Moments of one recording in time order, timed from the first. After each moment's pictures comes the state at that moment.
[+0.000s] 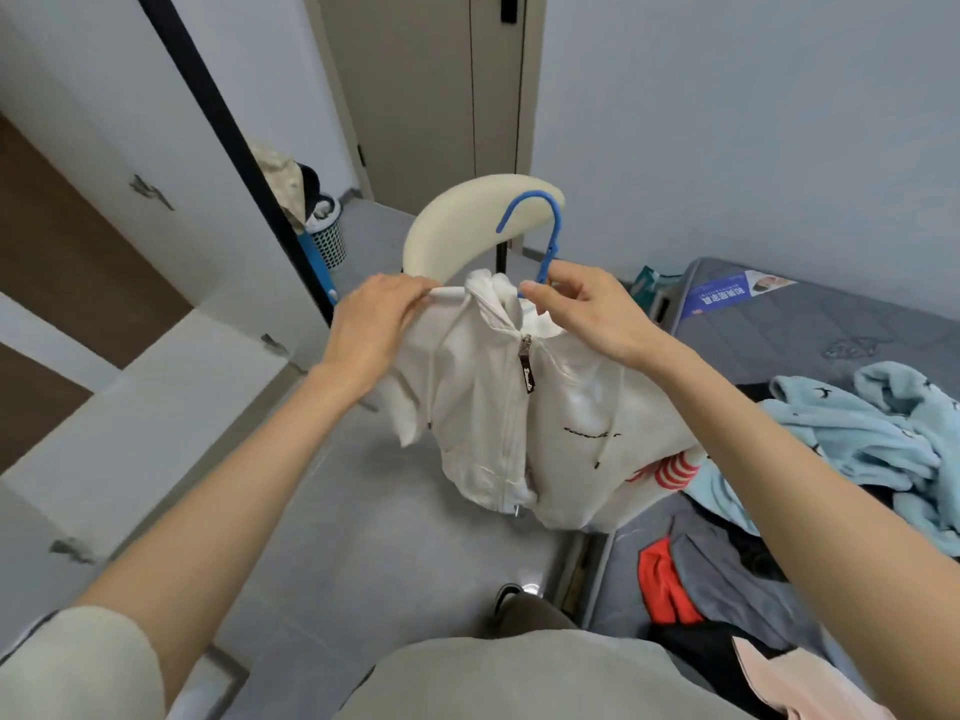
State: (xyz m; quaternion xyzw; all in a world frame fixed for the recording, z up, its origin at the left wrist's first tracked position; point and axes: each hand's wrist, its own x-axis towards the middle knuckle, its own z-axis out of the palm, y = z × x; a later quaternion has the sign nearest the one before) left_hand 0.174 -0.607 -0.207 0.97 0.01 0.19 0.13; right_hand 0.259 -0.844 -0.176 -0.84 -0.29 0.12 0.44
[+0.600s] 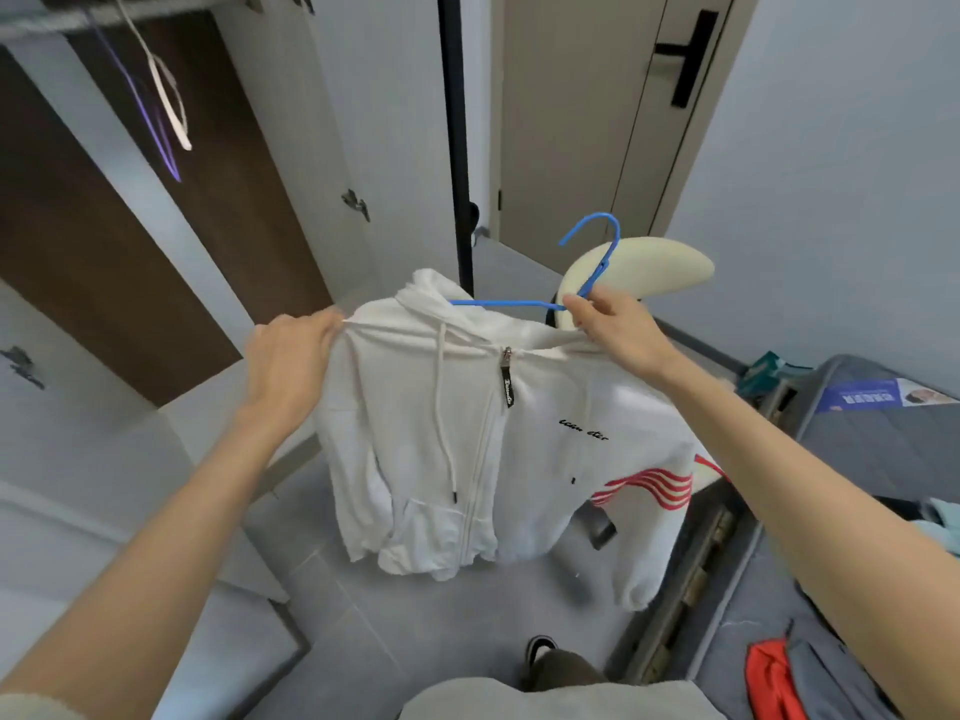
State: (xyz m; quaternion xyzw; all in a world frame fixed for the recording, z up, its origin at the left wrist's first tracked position) left_hand -0.038 -0.424 -0.166 0.93 0.28 0.23 0.01; right_hand 0.182 -0.679 -0.148 -0.83 -0.34 0.14 0.43
